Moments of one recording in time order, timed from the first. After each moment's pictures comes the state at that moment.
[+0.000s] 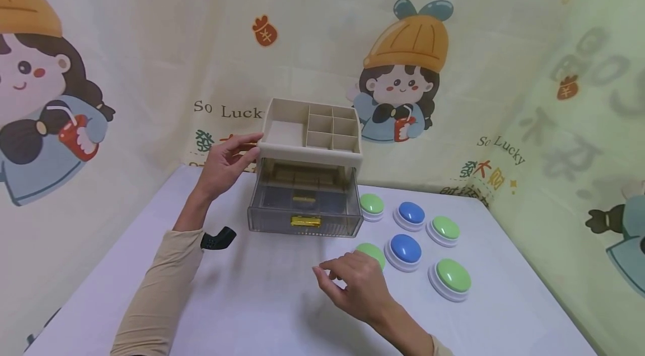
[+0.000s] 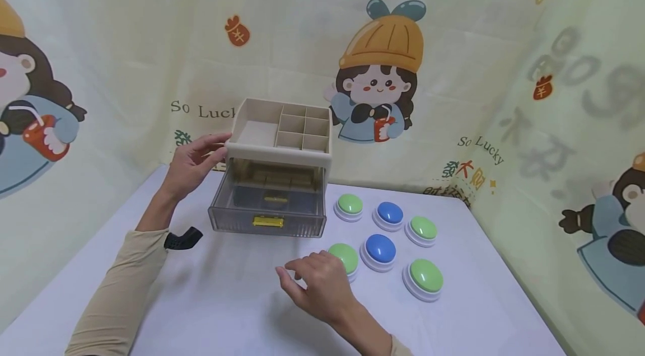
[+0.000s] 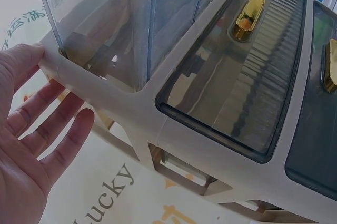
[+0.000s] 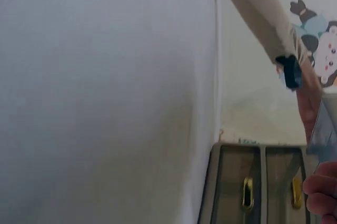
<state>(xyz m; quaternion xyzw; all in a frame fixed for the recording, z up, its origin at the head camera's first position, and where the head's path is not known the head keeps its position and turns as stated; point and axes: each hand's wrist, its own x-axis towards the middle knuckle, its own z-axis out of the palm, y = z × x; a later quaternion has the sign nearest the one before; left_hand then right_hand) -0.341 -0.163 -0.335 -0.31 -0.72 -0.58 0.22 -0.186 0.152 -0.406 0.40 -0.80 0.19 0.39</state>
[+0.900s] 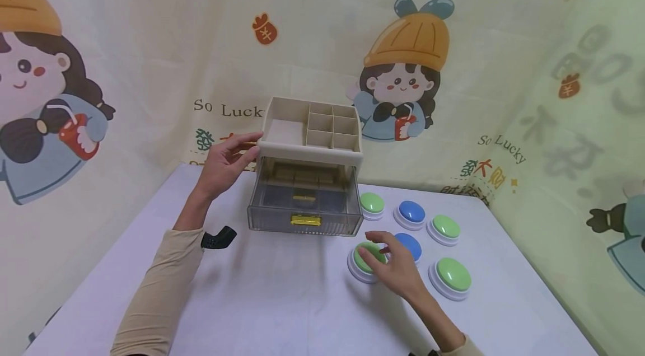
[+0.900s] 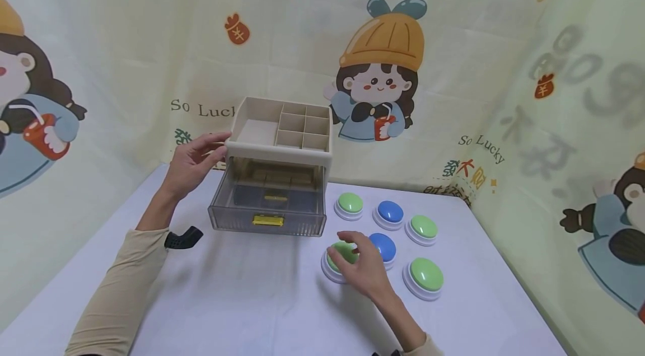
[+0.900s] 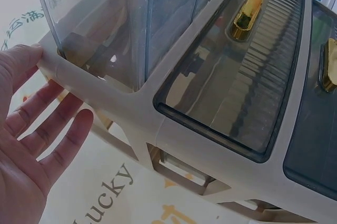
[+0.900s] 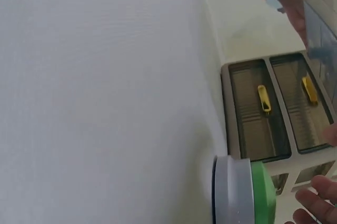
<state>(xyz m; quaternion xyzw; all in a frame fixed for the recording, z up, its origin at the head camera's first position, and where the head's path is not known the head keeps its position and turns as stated) -0.344 -0.164 -0.337 -0.31 -0.72 -0.58 0.22 -0.212 0.228 -0.430 0.15 -0.89 0.38 0.19</state>
